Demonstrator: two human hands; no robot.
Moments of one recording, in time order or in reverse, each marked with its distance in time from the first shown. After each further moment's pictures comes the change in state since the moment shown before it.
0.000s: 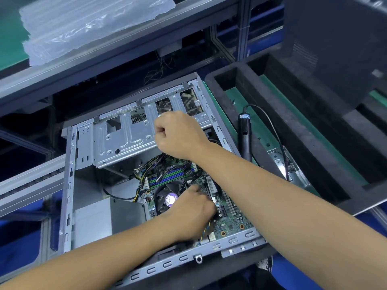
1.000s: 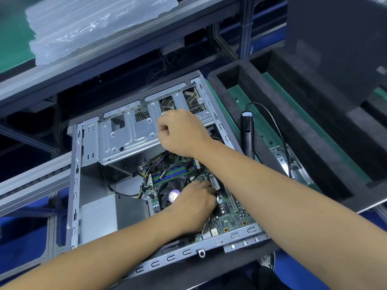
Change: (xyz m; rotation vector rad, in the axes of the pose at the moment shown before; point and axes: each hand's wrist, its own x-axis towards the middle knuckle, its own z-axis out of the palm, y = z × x) left_hand 0.002 -0.004 0.003 -0.037 0.020 -0.032; right_hand -0.001 -0.002 -0.001 -0.003 -0.011 0.007
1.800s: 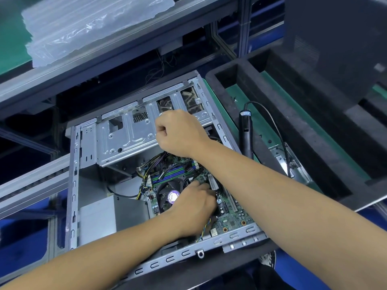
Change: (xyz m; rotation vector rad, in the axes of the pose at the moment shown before) left_hand -0.001 0.004 0.001 -0.006 0.002 -0.003; right_hand 0.000 0.000 -0.001 0.004 -0.012 0.006
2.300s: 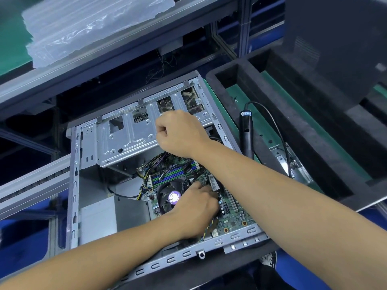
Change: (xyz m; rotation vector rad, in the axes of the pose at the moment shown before) left_hand 0.000 0.002 0.000 0.012 -0.025 0.031; right_hand 0.000 0.000 0.000 -0.005 0.000 0.002
